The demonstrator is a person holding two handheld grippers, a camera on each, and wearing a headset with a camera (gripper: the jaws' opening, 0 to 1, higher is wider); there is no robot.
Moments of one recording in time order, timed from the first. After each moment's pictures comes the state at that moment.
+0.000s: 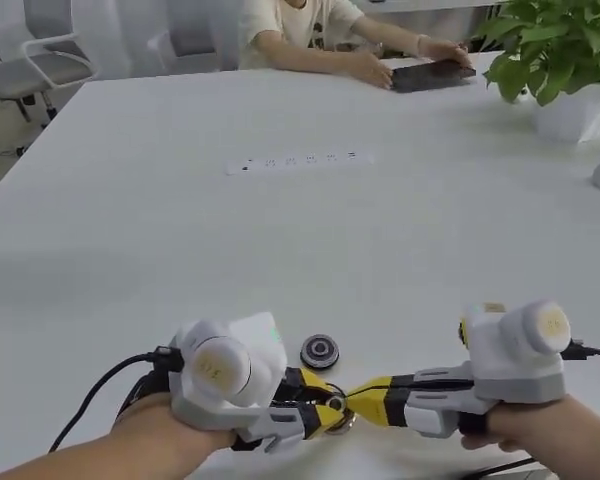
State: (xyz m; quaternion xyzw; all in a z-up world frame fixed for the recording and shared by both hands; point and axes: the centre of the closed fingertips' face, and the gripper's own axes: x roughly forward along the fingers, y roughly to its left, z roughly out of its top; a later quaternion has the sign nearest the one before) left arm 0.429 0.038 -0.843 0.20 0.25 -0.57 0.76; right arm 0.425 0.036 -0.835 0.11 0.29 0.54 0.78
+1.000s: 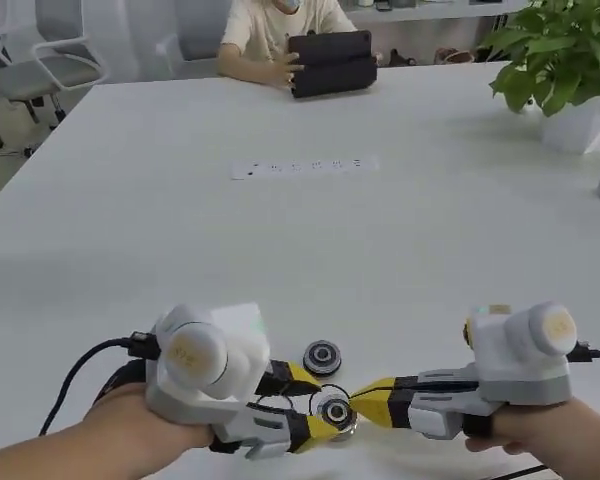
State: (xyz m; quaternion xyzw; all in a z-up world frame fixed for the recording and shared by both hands) left arm 0.419 0.053 -0.816 0.19 0.26 -0.58 0.75; right arm 0.429 0.035 -0.828 0.10 0.28 0.55 0.78
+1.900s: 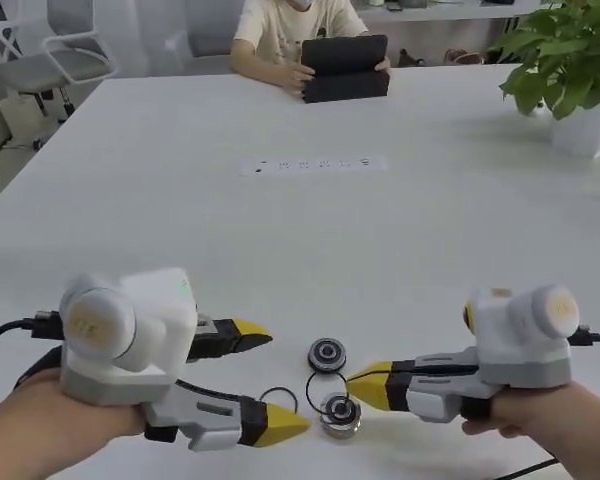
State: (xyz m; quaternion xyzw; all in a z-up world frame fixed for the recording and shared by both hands) left arm 0.424 0.096 -0.773 0.15 0.24 -0.54 0.79; right arm 0.436 0.046 -0.810 0.10 0.27 0.57 0.77
